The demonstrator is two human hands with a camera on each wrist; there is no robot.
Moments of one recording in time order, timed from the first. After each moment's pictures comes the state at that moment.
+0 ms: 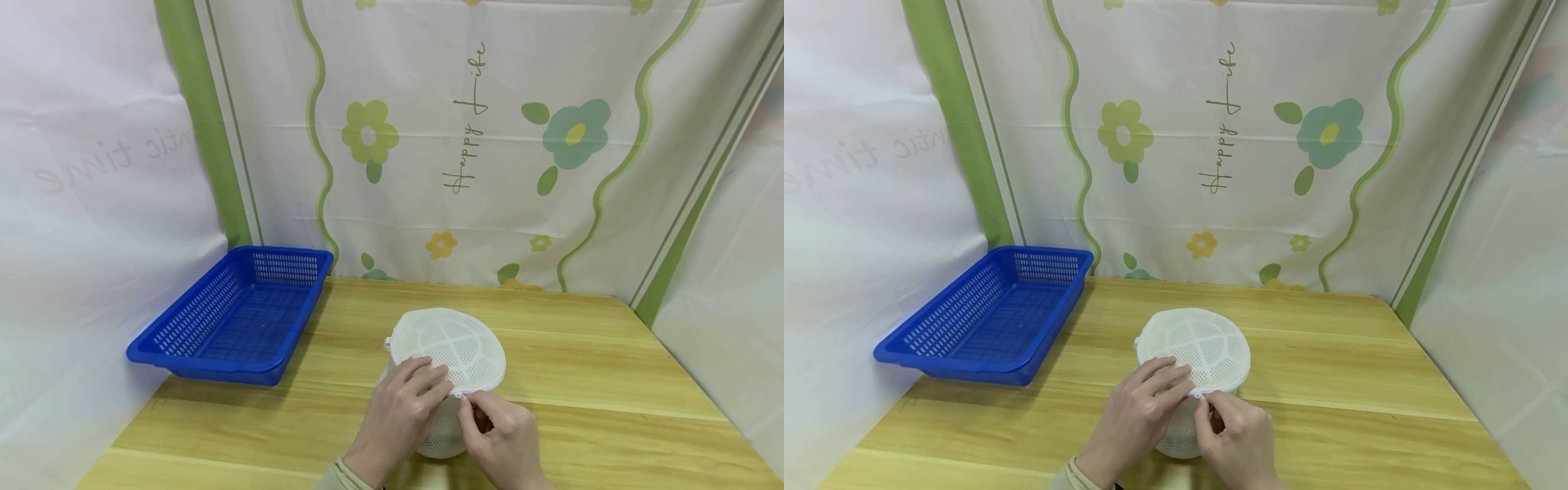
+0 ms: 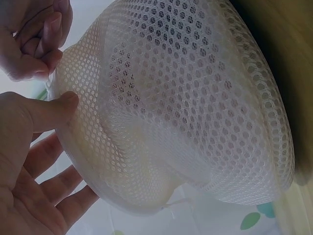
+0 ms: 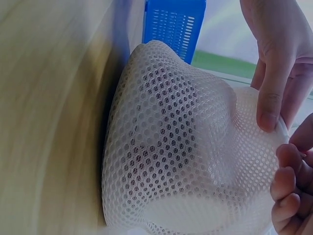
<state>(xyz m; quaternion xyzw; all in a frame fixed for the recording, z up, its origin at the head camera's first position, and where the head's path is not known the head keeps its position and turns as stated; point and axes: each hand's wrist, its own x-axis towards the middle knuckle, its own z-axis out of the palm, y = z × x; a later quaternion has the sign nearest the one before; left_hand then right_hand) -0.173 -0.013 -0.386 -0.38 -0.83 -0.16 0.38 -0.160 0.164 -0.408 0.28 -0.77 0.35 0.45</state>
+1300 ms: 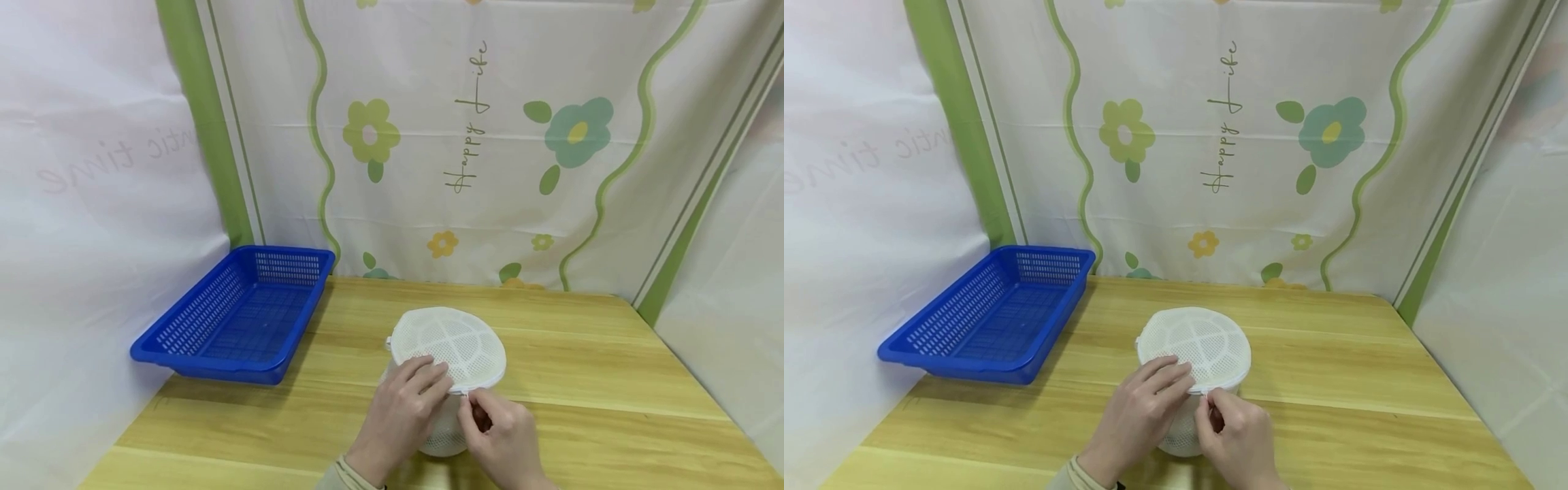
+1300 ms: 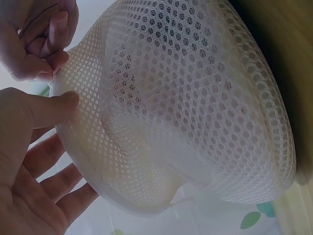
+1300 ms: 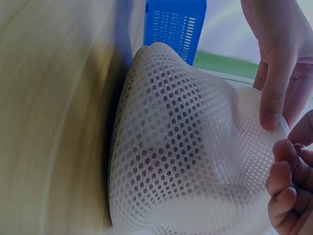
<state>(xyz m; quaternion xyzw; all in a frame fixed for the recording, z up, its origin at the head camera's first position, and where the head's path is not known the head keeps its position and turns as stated) -0.176 -0.013 -0.386 -0.38 -0.82 -0.14 0.41 -0.161 0.165 -0.411 0.28 -0.78 0.35 0.44</state>
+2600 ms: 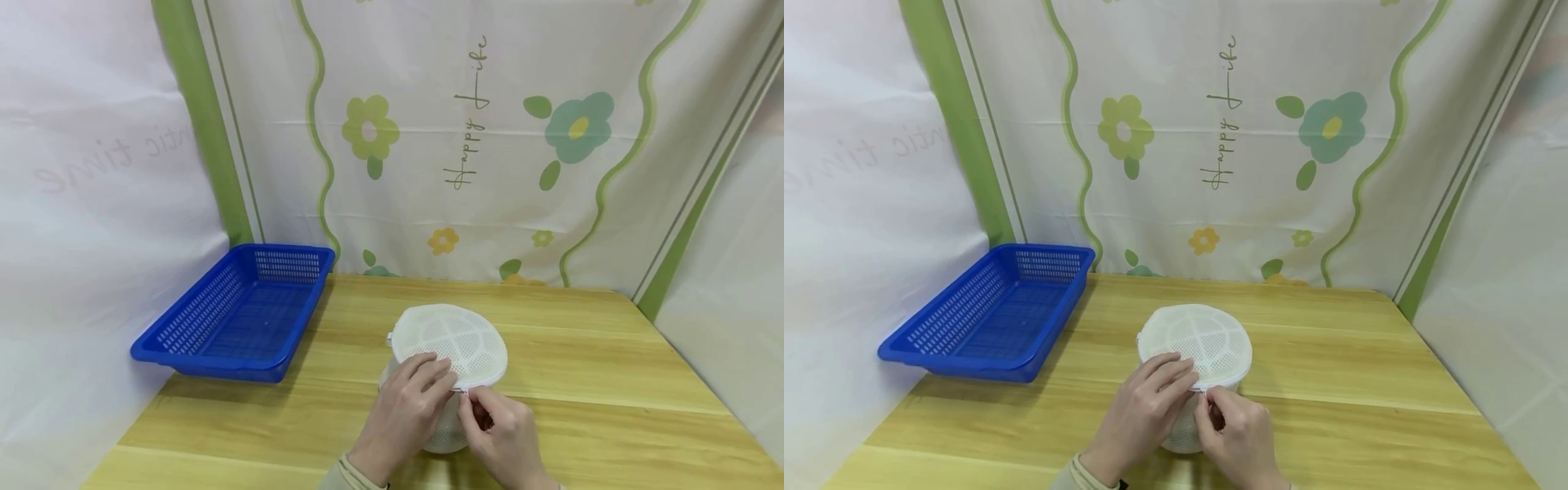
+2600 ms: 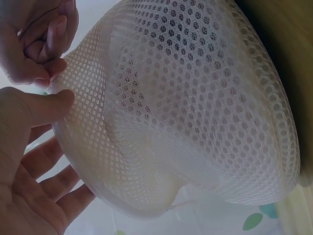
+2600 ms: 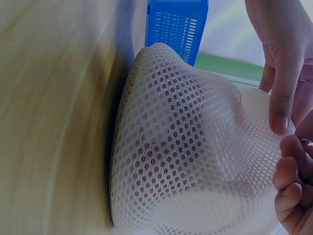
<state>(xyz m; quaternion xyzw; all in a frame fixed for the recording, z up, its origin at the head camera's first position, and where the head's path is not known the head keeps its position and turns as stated) -0.174 -0.011 -0.384 -0.39 -0.81 -0.15 0.41 -0.162 0.162 -0.410 0.31 -0.76 0.36 0.45</state>
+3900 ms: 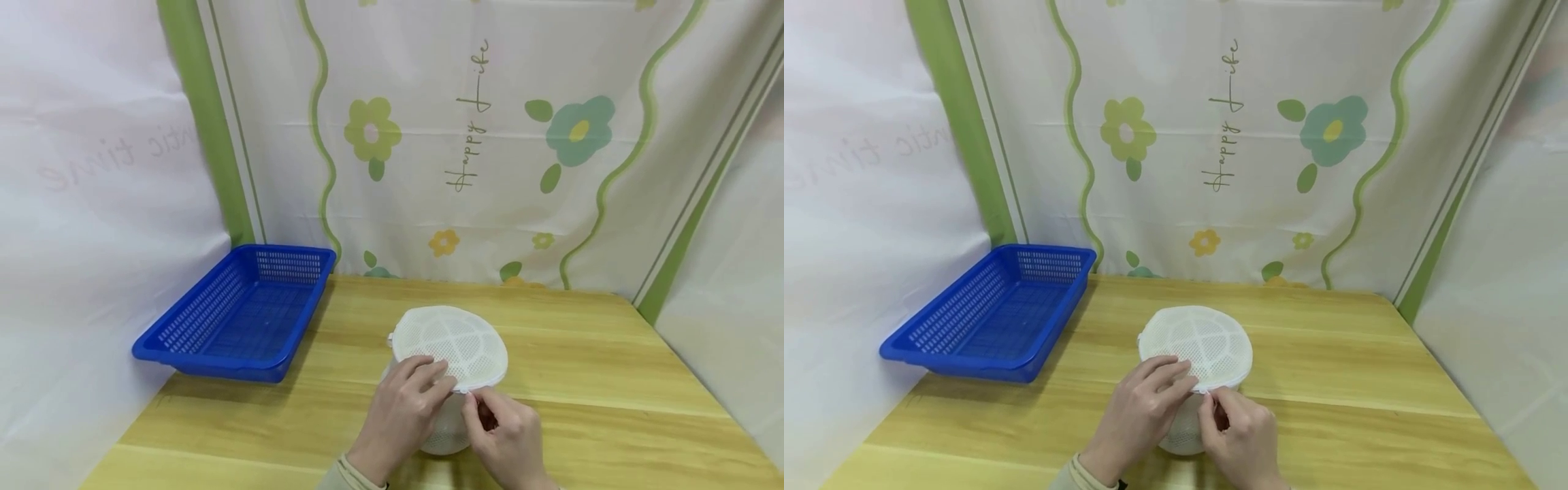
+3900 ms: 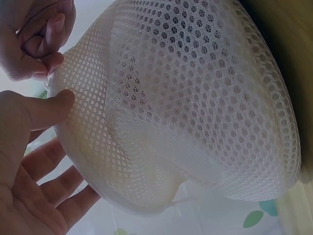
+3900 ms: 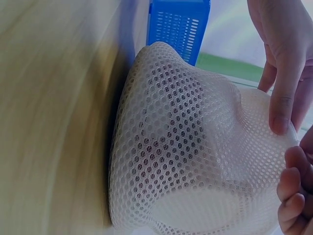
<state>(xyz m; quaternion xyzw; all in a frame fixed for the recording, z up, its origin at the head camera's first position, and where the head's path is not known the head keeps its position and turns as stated) -0.173 -0.013 -0.382 -0.37 -0.82 -0.14 0.41 -0.160 0.163 -0.407 0.28 -0.76 0.35 0.47</state>
